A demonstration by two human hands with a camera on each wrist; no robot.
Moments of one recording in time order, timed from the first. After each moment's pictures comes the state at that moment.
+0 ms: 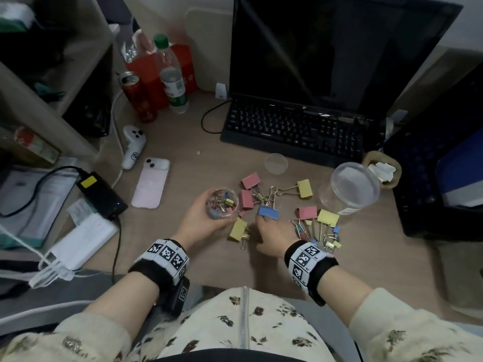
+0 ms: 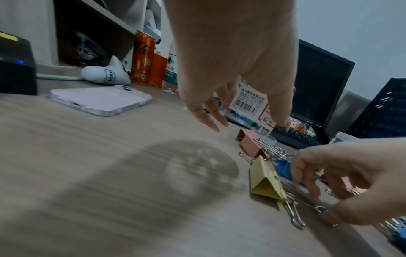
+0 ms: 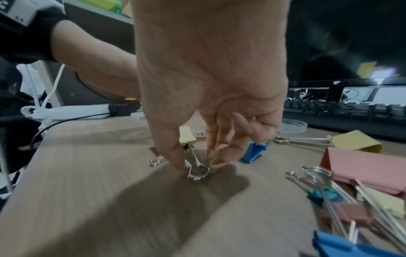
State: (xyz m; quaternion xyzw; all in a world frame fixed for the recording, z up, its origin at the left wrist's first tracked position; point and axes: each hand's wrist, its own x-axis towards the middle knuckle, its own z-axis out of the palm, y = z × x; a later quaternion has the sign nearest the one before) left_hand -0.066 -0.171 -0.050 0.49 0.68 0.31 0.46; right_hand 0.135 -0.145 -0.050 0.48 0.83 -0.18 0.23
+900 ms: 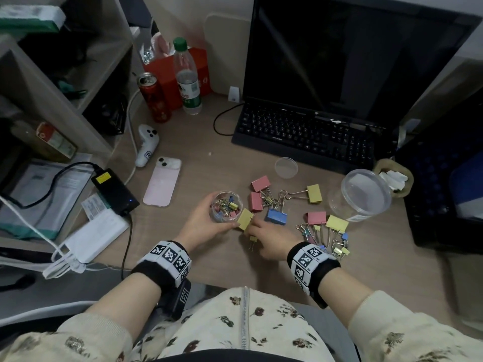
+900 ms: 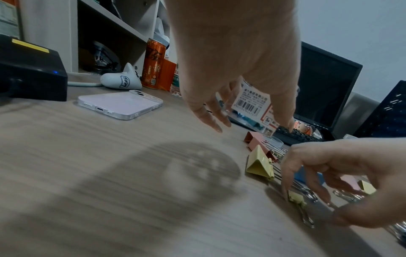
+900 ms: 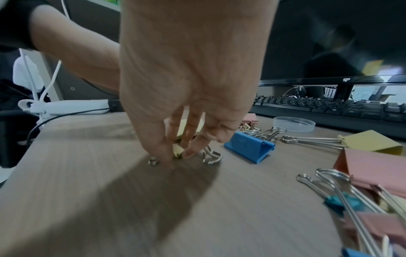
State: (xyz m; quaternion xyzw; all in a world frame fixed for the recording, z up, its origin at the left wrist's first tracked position) left_hand -0.082 -0.181 -0.059 0.49 0.68 0.31 0.44; right_hand 0.124 -0.144 -0.045 0.37 0.87 -0.25 0.20
